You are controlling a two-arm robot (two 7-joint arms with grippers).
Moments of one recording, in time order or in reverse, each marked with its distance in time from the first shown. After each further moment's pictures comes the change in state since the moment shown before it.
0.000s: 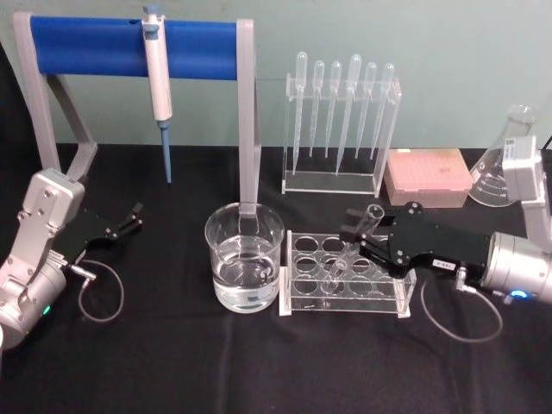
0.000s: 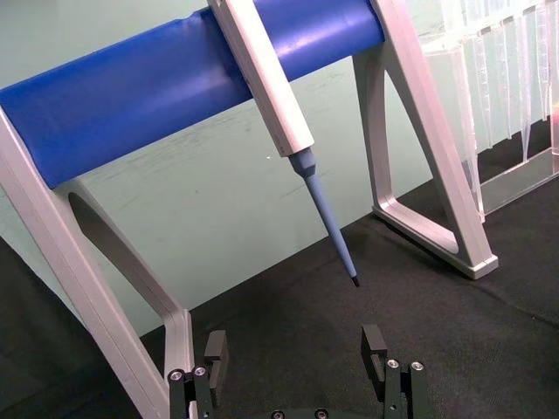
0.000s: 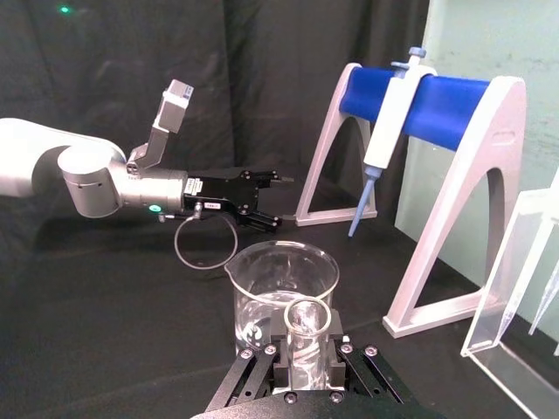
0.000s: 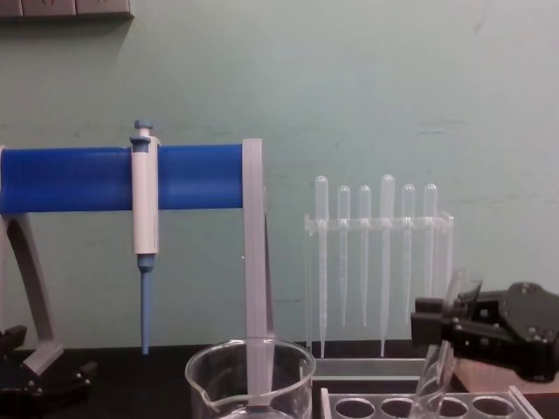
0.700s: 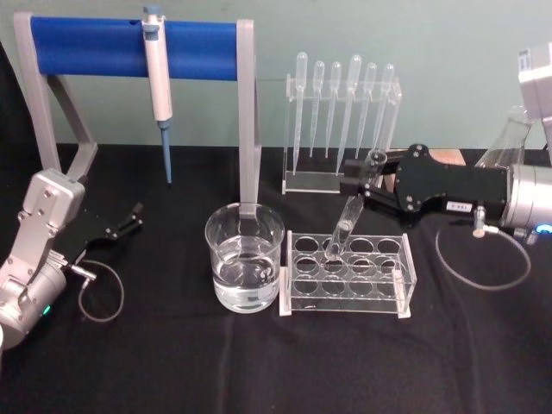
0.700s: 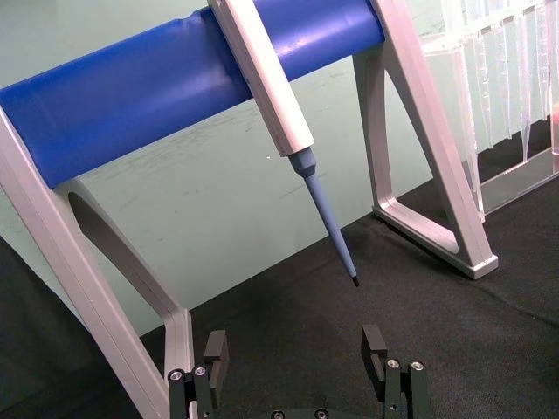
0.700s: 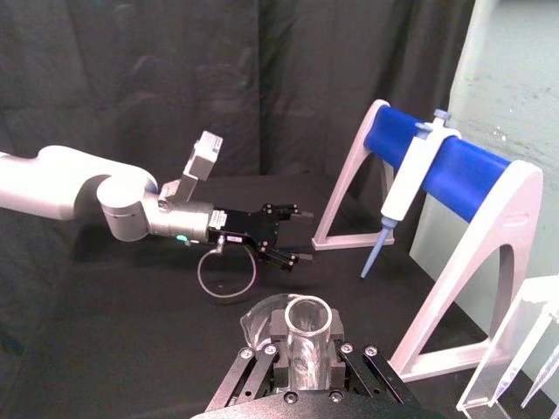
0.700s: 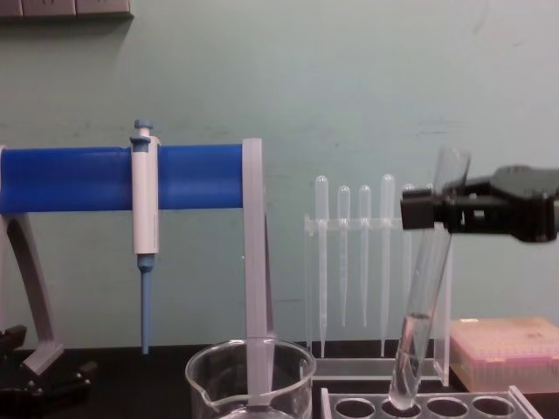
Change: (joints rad) left arm 0.000 0.000 0.000 0.000 0.000 0.000 0.000; right arm 0.150 0.083 -0.020 -0.139 0.053 0.208 0.038
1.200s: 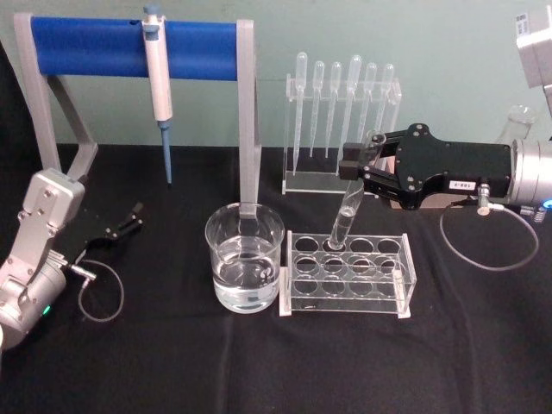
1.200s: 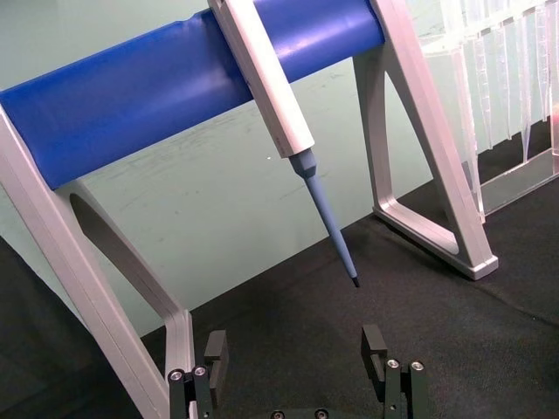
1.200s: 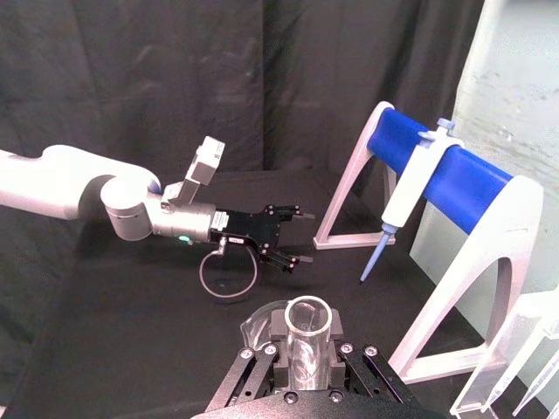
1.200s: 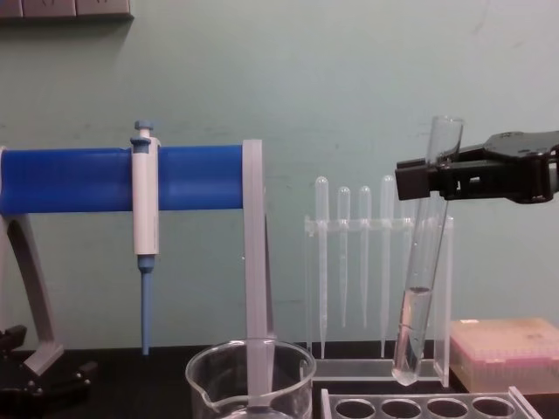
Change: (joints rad) left arm 0.000 0.000 0.000 0.000 0.000 0.000 0.000; right arm 0.072 0.027 -0.034 -0.025 0.018 0.067 -0.002
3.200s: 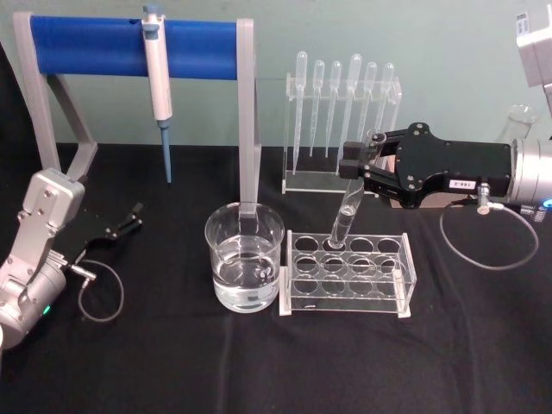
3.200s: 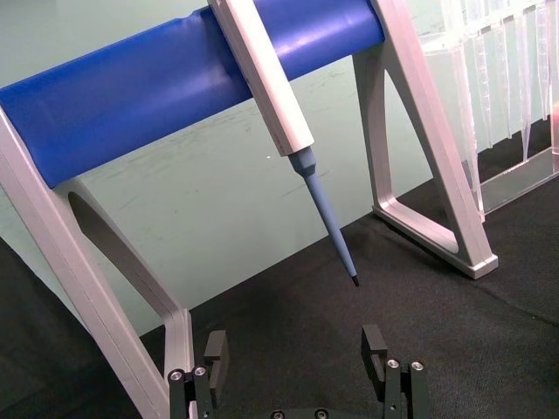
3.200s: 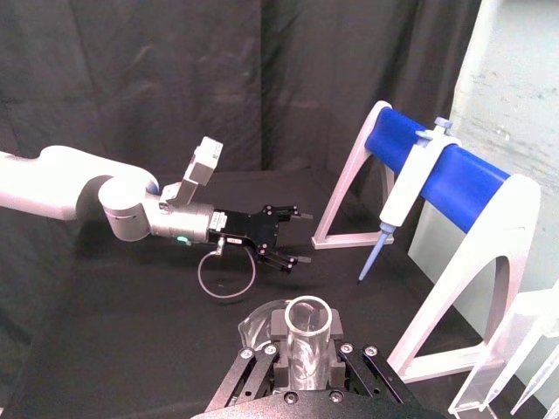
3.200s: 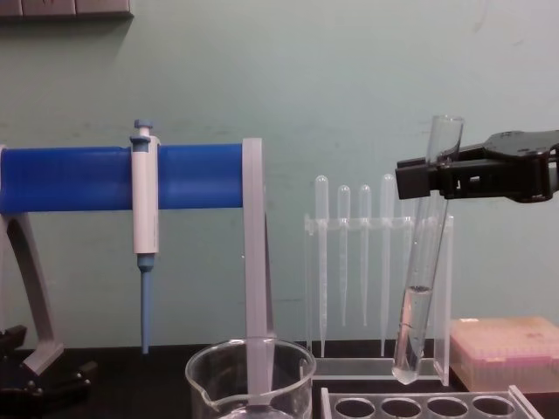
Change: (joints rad) left arm 0.000 0.000 0.000 0.000 0.000 0.000 0.000; right arm 0.002 0.001 -0.001 0.001 0.002 0.000 -0.004
